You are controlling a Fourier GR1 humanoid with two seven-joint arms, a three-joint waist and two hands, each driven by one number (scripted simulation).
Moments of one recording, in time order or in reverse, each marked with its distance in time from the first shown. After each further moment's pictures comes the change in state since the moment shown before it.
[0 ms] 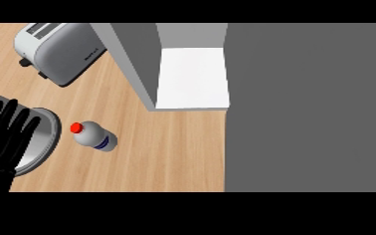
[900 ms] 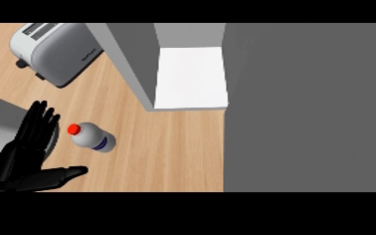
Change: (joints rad) left arm -0.074 0.013 0.086 0.540 -0.079 -0.164 -0.399; right arm 0.081 0.002 -0.019 0.011 -0.057 0.066 -0.077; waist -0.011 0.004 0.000
